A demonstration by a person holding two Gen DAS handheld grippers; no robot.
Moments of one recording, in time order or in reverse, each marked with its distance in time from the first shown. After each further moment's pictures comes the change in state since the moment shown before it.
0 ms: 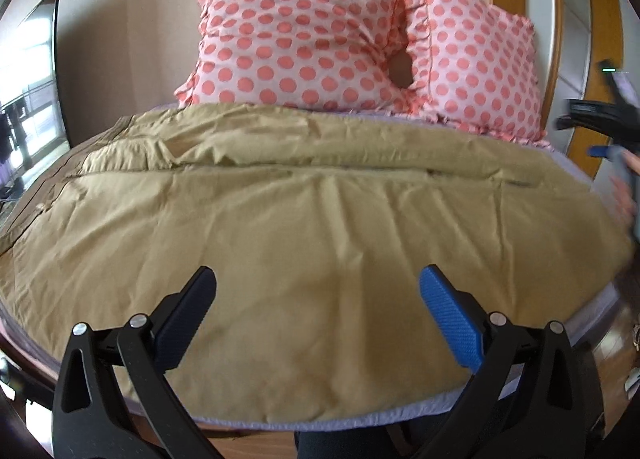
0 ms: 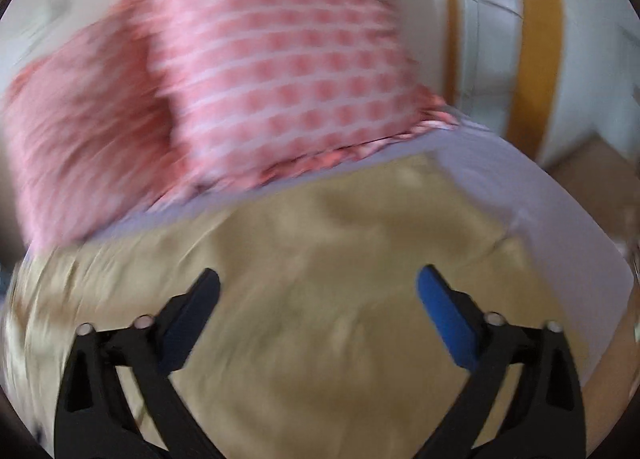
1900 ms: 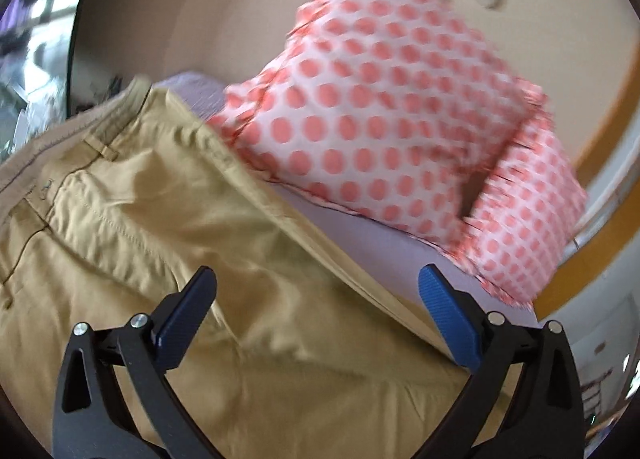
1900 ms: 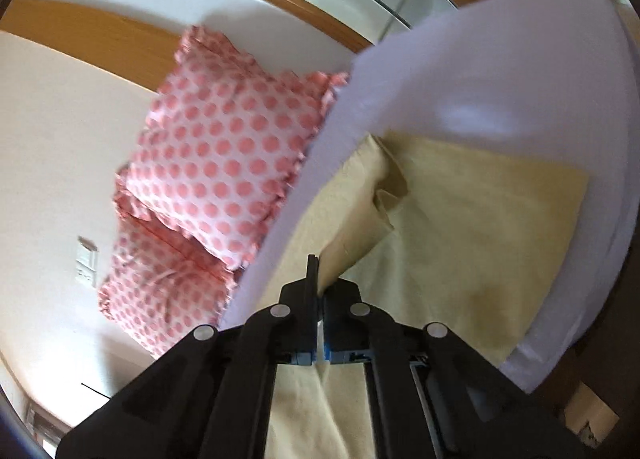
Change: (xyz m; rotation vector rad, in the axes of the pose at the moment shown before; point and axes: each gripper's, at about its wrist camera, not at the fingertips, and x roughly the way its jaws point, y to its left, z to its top) left arm 0.104 0.172 0.145 -0.527 0.081 -0.131; right arm -0.023 -0.212 -0.129 0.713 -0.108 0.494
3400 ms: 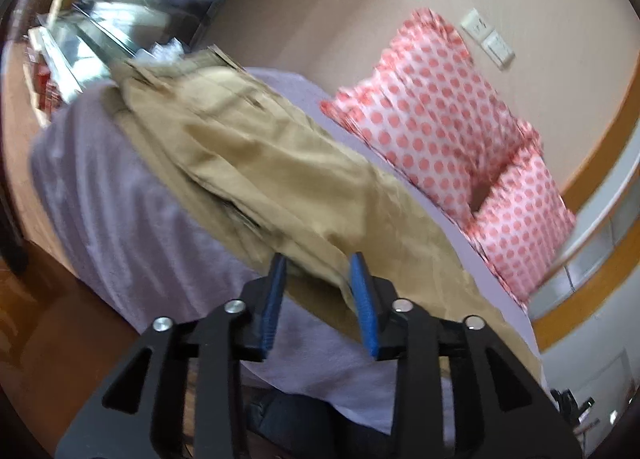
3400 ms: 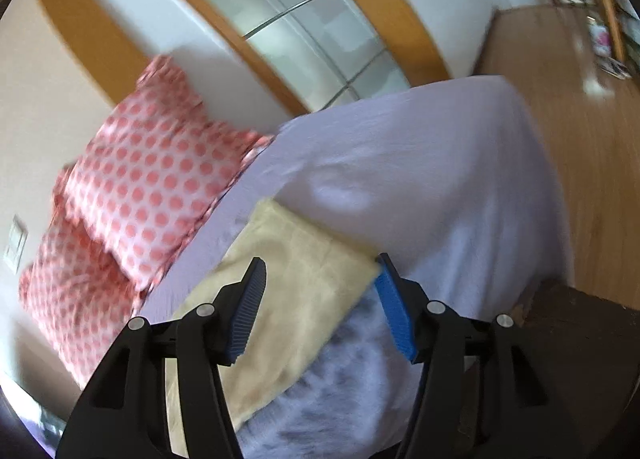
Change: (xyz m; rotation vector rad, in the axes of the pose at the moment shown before) left arm -0.182 0.108 -0.190 -0.152 -0.221 0.055; right arm -0.056 -0.039 -0.006 -0.208 -0.207 -0.294
